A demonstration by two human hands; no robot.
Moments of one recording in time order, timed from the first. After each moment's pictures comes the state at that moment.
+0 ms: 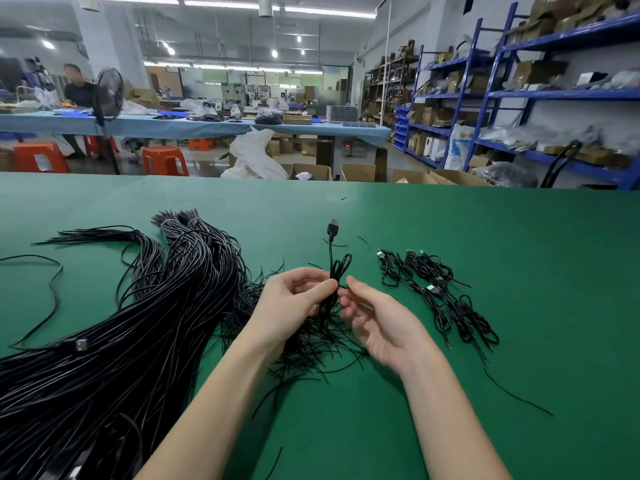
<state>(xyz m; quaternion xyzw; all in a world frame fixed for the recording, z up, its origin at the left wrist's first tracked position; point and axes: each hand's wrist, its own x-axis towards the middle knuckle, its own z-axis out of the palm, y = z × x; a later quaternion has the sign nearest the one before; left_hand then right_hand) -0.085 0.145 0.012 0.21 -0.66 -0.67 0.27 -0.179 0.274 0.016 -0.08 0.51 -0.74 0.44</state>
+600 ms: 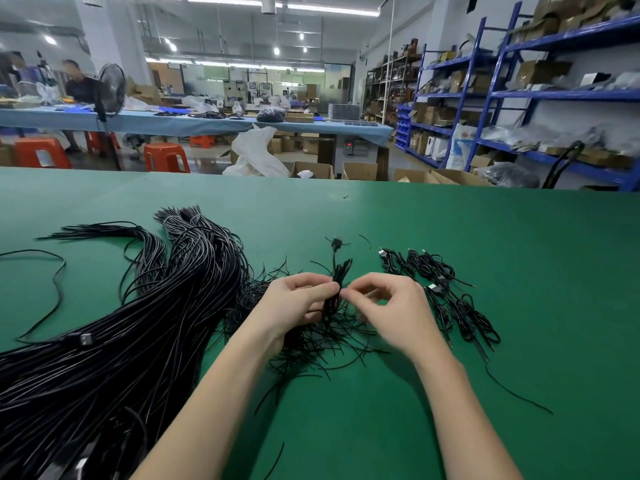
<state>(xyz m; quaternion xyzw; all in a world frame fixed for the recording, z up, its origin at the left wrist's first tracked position) -0.083 0.140 0.012 0.24 -0.63 -0.71 0.18 -0.195 0.284 0.007 -0.41 0.75 -0.51 0.04</state>
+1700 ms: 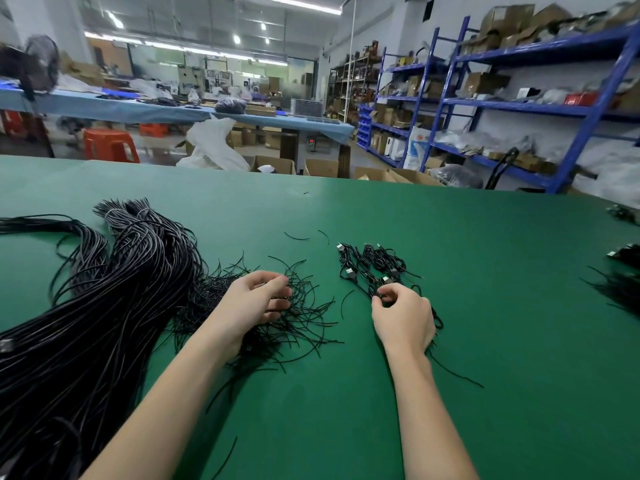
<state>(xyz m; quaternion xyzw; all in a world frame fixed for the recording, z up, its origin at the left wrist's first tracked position) -0.094 0.140 -0.006 0.26 -0.65 -0.69 0.21 -0.249 0.314 -0.039 -0.07 0.92 -0.37 -0.14</state>
